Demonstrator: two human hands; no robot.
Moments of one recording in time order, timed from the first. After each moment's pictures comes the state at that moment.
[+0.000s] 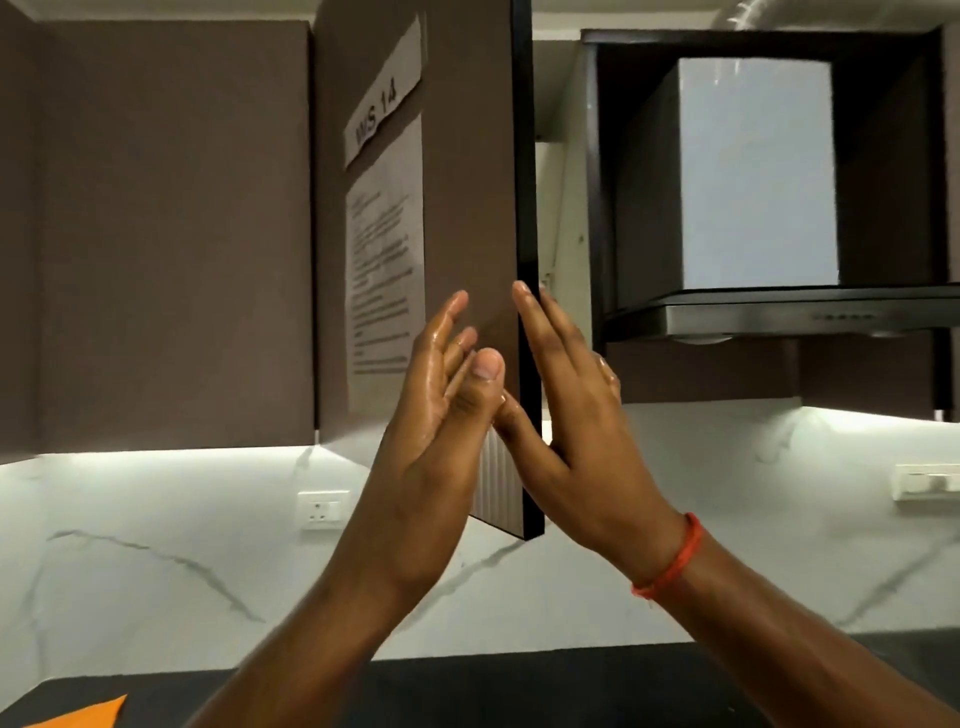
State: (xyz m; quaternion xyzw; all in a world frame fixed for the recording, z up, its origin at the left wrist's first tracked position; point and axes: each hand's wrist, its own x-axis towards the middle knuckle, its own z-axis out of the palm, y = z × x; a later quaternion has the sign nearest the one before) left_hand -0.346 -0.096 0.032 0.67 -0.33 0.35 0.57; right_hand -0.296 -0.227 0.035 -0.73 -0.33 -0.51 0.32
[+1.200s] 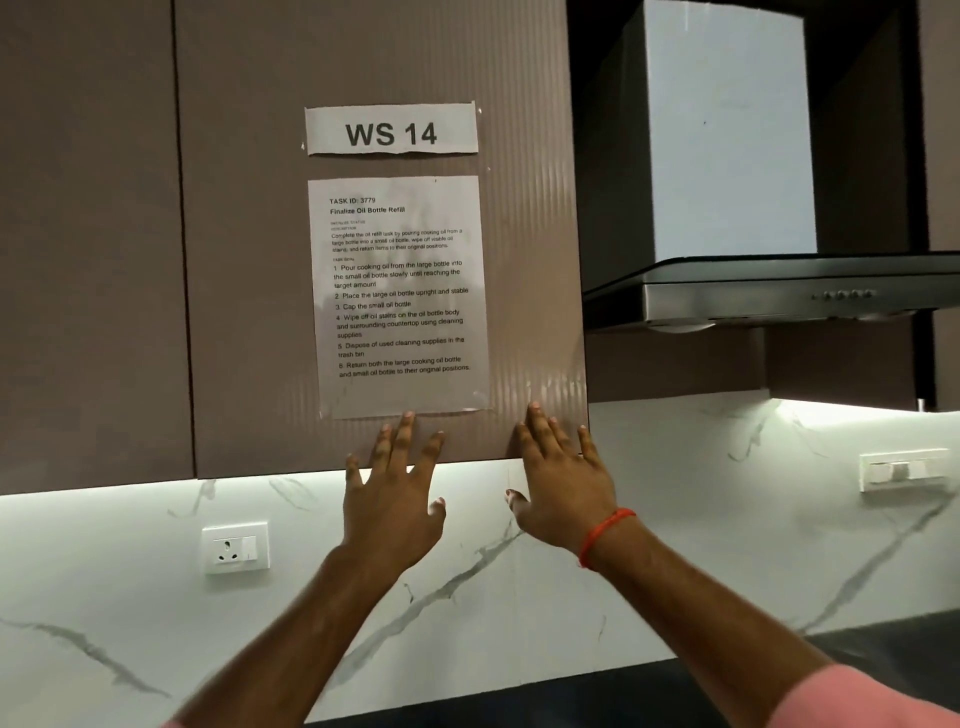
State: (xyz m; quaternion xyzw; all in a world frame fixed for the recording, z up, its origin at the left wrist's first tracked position) left_hand -0.046 -0.098 -0.032 0.93 -0.08 0.35 -0.03; right_hand -0.058 -0.299 -0.020 -0.95 -0.07 -0.31 -0.01
